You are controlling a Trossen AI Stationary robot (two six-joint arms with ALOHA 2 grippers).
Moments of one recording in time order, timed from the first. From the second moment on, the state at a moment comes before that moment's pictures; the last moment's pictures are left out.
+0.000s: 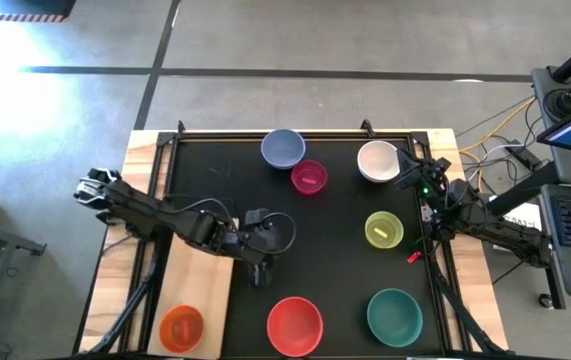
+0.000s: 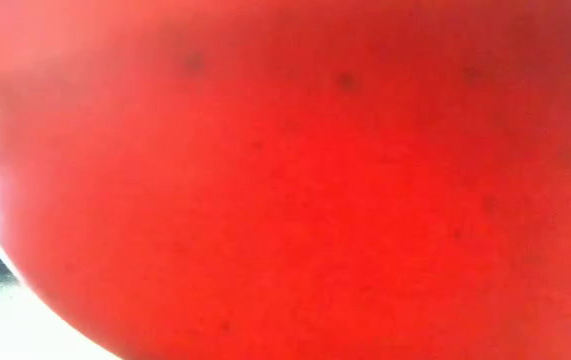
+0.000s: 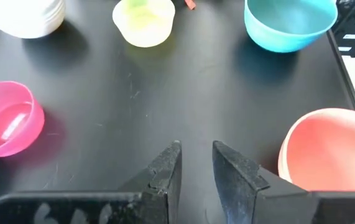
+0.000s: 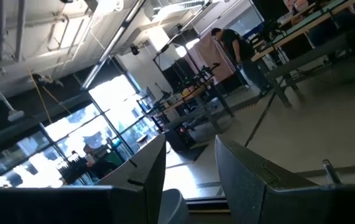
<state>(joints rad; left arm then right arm) -0.35 1.57 1.28 -0.46 -0.32 -0.29 -0.39 0.04 0.01 0.28 0.55 0.47</state>
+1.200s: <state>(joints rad) -0.33 1.56 1.23 -0.39 -0.36 -0.25 -0.39 0.64 0.55 -0.72 -0.25 0.81</state>
